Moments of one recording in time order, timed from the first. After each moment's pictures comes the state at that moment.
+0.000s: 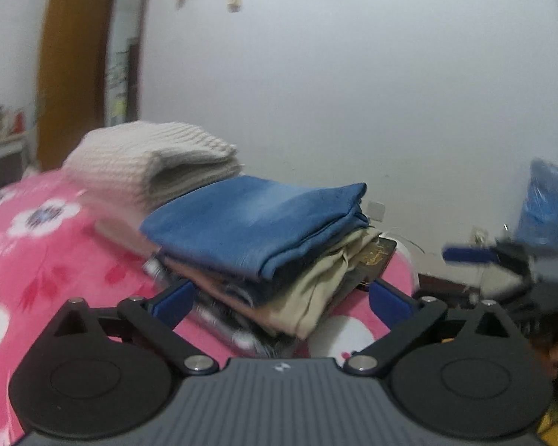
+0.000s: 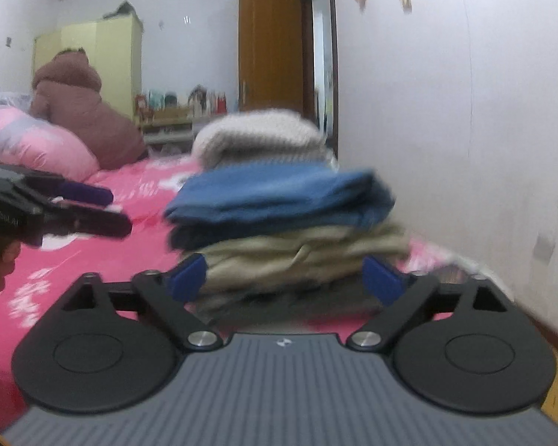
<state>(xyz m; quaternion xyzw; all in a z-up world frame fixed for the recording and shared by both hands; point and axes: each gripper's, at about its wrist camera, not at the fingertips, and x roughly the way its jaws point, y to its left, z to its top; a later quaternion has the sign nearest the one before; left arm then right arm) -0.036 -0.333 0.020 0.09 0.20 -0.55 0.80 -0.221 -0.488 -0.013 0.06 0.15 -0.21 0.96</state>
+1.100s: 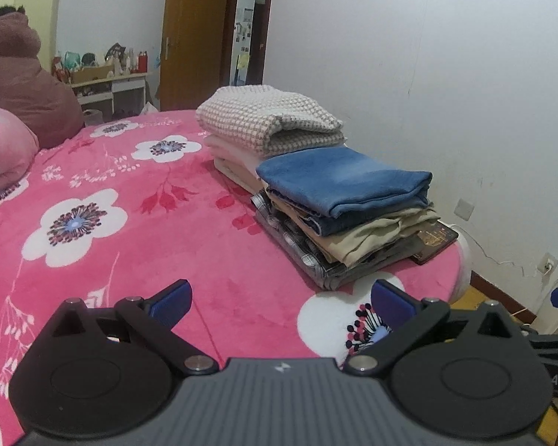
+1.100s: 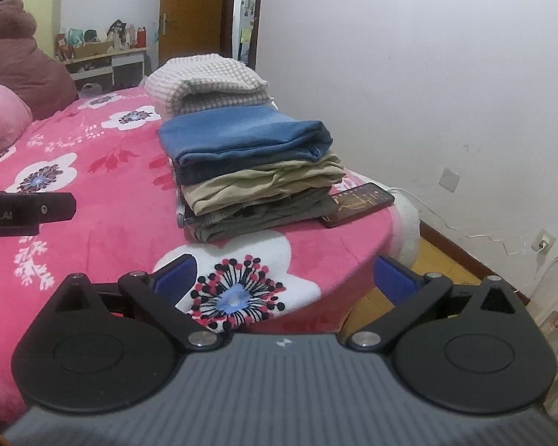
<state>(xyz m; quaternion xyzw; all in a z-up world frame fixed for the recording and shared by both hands) -0.113 -0.252 0.063 0.08 0.28 -0.37 0.88 -0.267 -0.374 0.043 0.07 0.27 -0.35 0.89</state>
